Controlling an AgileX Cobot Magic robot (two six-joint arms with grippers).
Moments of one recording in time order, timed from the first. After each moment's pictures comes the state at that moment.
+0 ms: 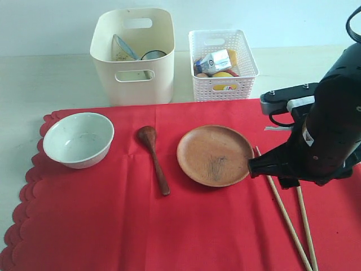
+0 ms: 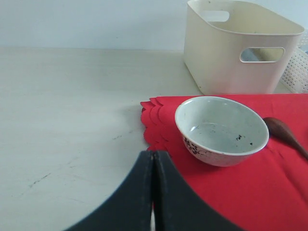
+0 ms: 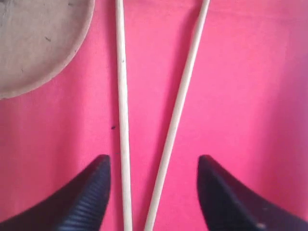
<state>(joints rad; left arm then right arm) -0.15 0.01 0.00 0.10 0.37 -0.15 0.60 1.51 -0.76 -0.30 0.81 0.71</state>
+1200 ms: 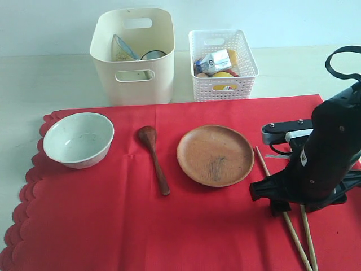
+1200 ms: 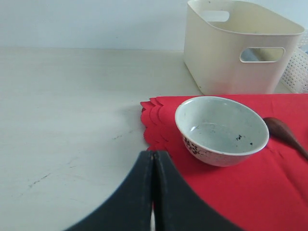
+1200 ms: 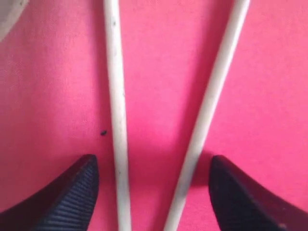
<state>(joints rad) -0.15 0.01 0.00 0.10 0.37 -0.15 0.47 1.69 -0.66 -0.09 0.58 0.45</state>
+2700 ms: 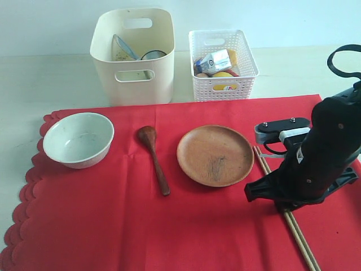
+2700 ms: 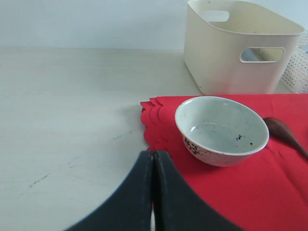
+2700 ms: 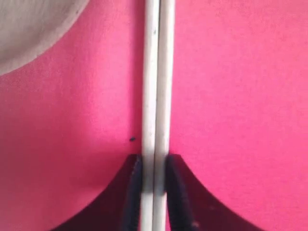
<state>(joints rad) -0.15 0.01 0.00 0.10 0.37 -0.15 0.47 1.69 -0.66 -0.02 0.54 0.32</state>
